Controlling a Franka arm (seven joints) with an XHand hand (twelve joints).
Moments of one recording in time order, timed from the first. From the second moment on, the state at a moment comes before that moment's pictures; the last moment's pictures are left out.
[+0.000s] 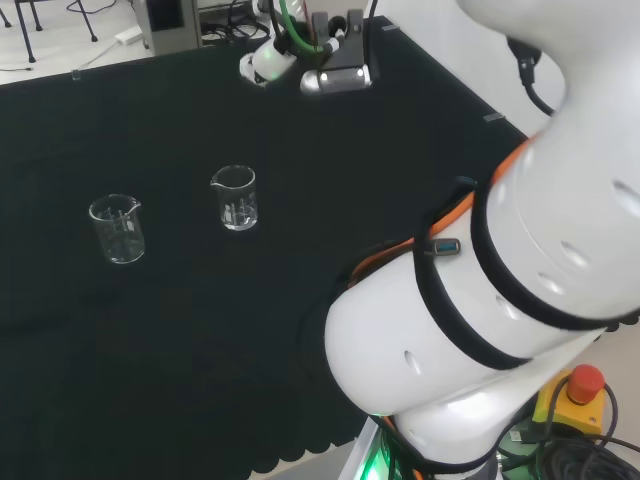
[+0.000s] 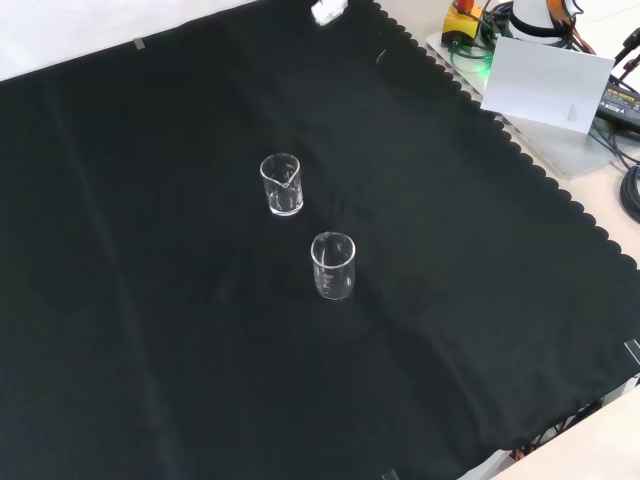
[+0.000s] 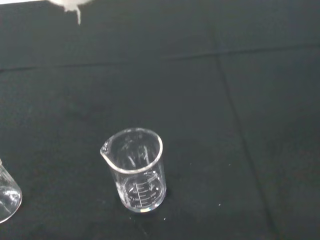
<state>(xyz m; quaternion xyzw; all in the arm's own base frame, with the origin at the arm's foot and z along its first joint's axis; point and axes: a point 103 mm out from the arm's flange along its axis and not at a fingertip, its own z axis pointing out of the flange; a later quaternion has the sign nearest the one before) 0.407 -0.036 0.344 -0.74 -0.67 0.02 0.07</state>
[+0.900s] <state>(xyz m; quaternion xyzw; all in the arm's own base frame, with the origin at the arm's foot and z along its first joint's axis) 0.446 -0.042 0.256 -0.68 -0.72 0.00 0.14</state>
